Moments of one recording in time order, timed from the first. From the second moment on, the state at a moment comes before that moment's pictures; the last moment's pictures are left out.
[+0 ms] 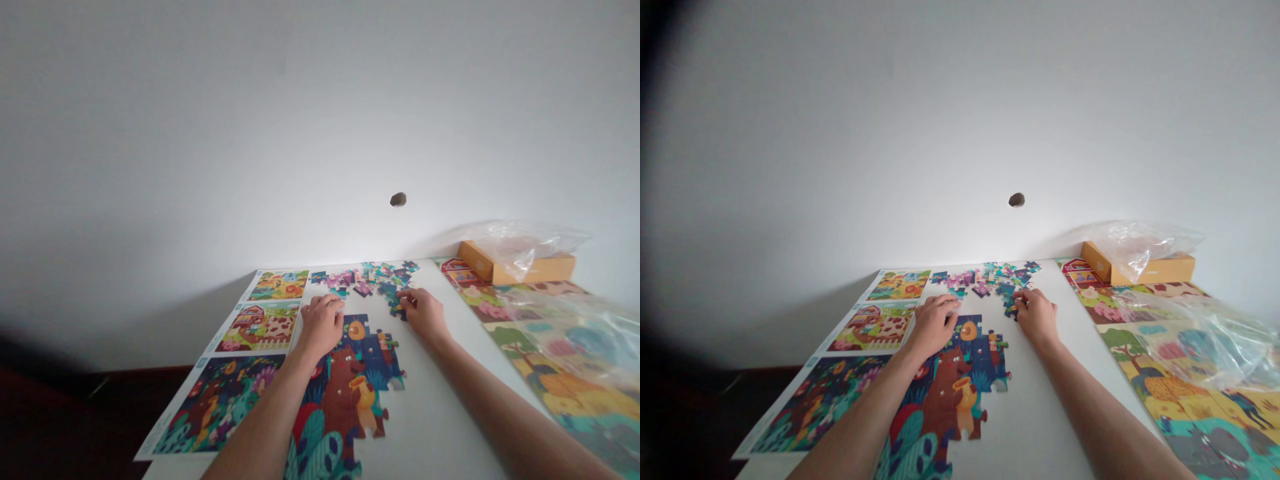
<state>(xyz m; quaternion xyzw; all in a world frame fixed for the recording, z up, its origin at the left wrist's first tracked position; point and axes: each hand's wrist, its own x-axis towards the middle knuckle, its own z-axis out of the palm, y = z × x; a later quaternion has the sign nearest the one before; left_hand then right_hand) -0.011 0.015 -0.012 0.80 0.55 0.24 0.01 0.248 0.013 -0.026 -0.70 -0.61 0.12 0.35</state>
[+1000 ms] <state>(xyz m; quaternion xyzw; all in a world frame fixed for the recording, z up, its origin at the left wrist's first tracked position) -0.011 0.016 -0.012 0.81 0.54 0.24 0.01 0.260 0.009 -0.014 -0.73 -0.64 0.00 0.24</state>
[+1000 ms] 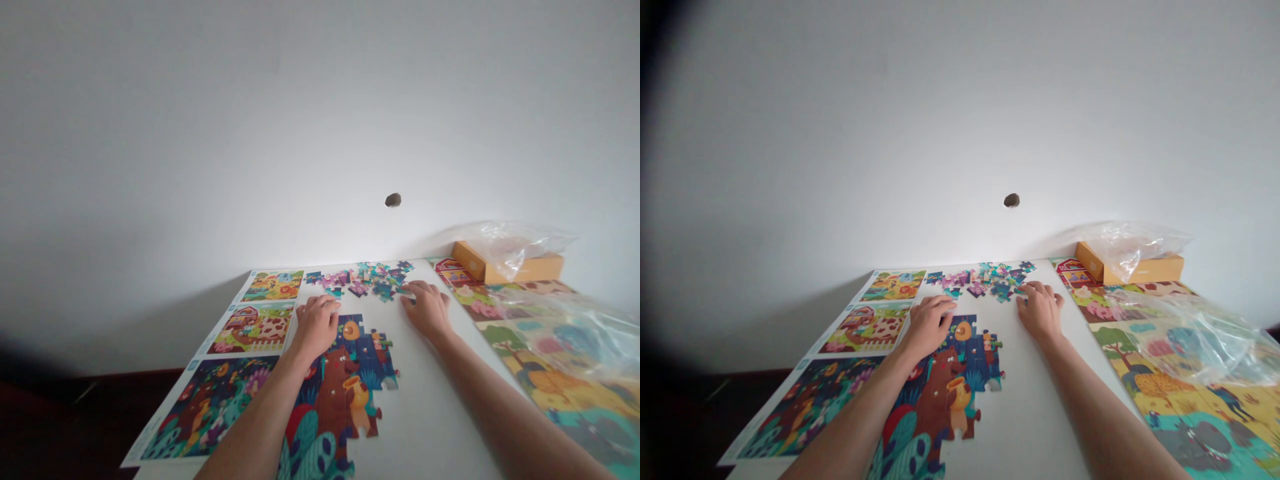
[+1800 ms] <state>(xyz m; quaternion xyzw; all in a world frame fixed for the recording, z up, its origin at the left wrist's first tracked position) -0.010 0.015 -0.011 0.83 0.50 0.25 0.04 0.243 0.008 -0.012 -0.61 -0.75 0.05 0.25</state>
